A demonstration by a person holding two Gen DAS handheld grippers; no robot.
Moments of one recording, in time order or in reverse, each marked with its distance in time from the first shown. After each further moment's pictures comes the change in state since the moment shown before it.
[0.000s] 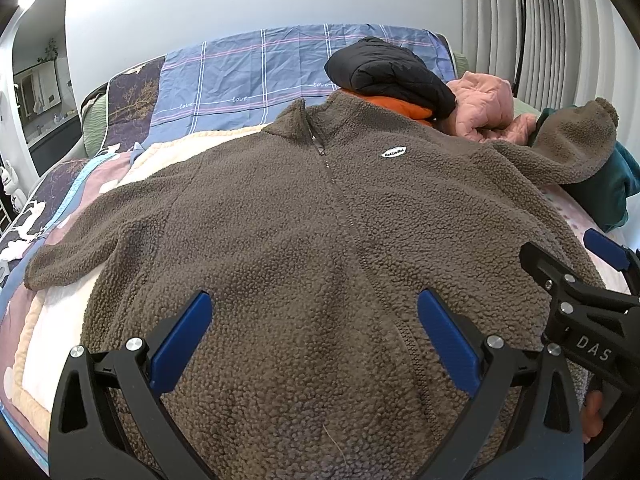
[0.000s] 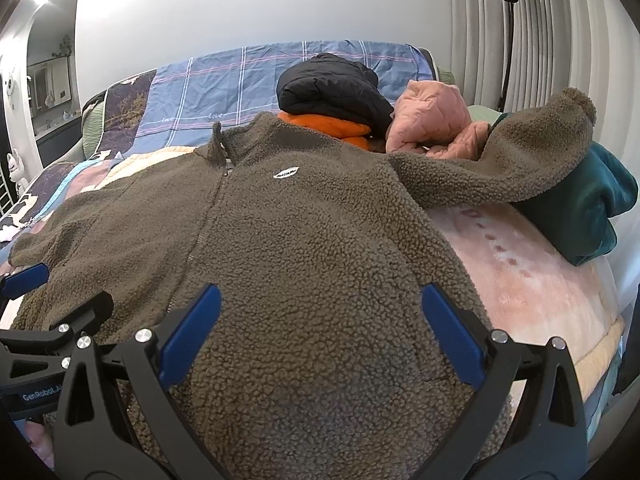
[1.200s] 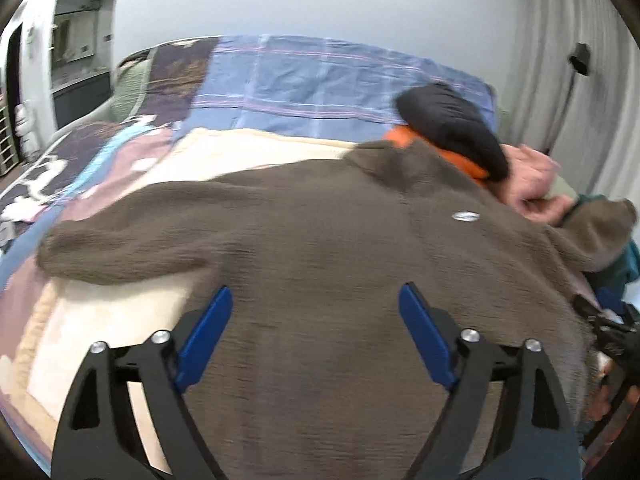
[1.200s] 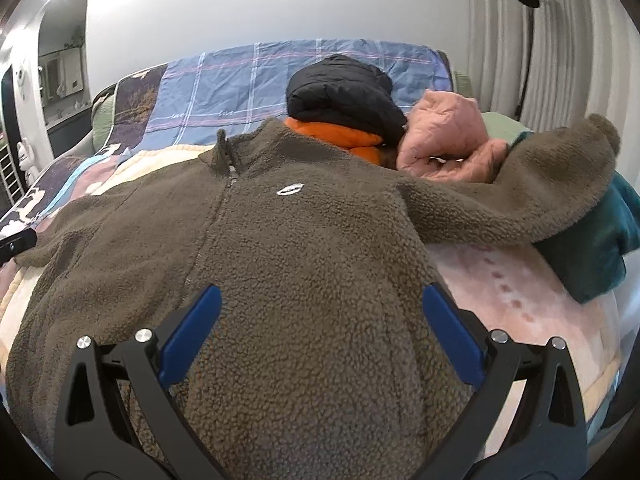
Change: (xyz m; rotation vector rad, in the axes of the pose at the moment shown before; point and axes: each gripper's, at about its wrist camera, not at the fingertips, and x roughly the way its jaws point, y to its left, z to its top) left arm -0.004 0.146 0.030 -0.222 -0.028 0.008; right arm 0.020 -0.010 0.042 -0.052 0.036 0.059
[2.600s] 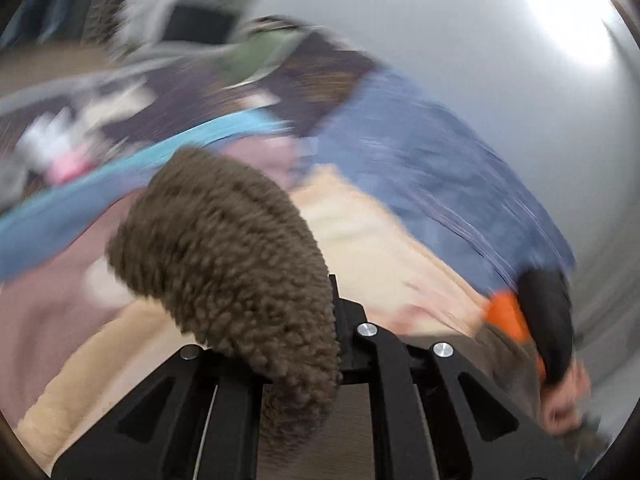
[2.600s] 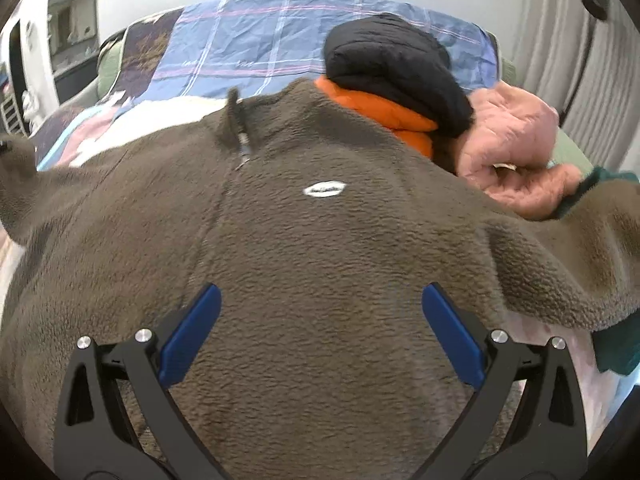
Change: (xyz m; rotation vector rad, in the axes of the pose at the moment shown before) left arm 0.092 0.235 0.157 -0.447 -0.110 0.026; right arm 0.103 0.035 0.054 -0.088 0.164 0.011
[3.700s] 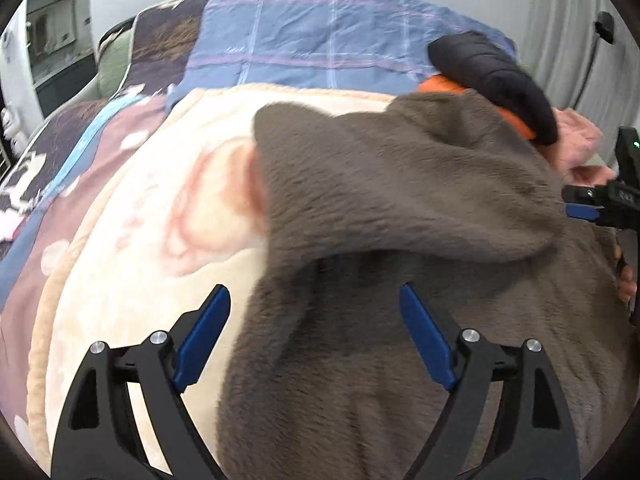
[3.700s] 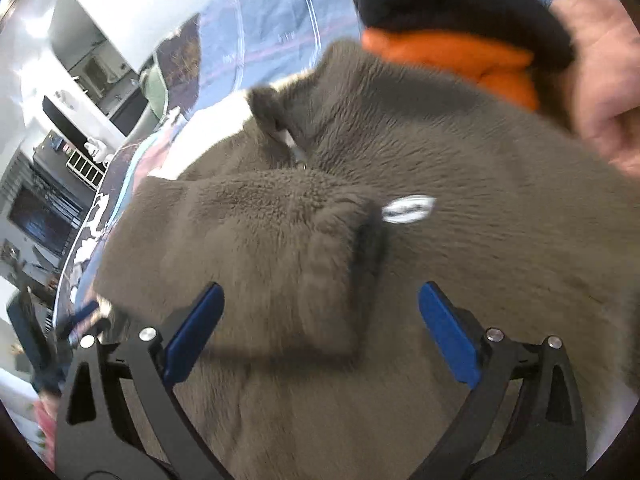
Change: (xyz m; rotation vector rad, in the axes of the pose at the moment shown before) left arm 0.001 -0.106 -0.188 0.505 0.289 0.018; right arm 0.103 -0.011 0.062 0.196 0.237 0.439
